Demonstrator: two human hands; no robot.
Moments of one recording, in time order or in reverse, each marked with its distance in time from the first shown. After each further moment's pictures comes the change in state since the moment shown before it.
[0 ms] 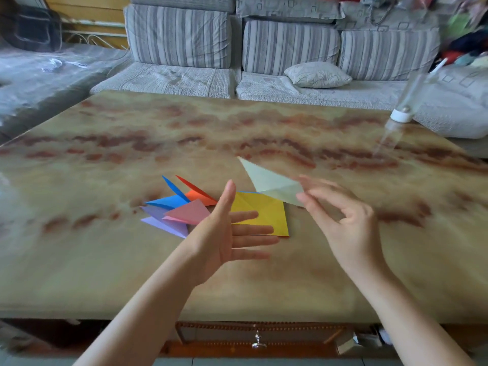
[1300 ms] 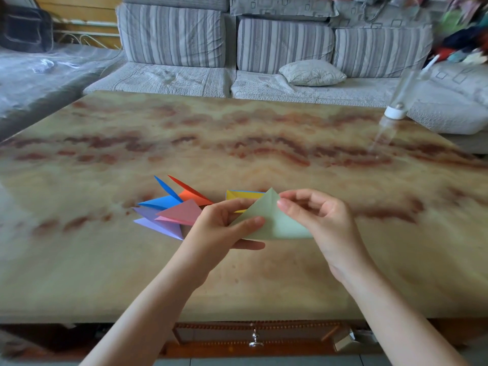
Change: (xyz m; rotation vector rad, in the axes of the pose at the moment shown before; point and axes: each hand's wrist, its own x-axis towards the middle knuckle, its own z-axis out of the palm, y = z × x) left_hand -0.001 -0.009 0.004 0.314 -0.037 0.439; right_hand 0.000 -0.018 0.006 0.537 -0.092 0.673
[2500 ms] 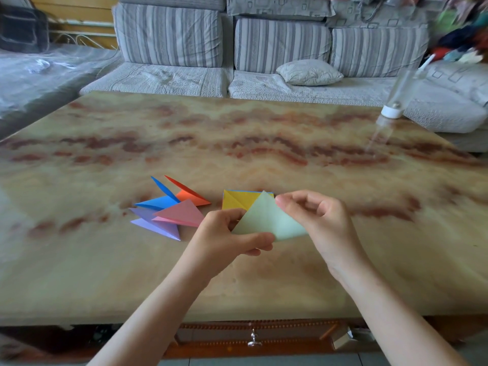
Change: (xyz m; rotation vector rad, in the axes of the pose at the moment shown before) left_hand -0.004 -0.001 0.010 0.228 0.077 -0.089; right_hand -0.001 -0.003 -0.001 -0.087 -0.014 0.017
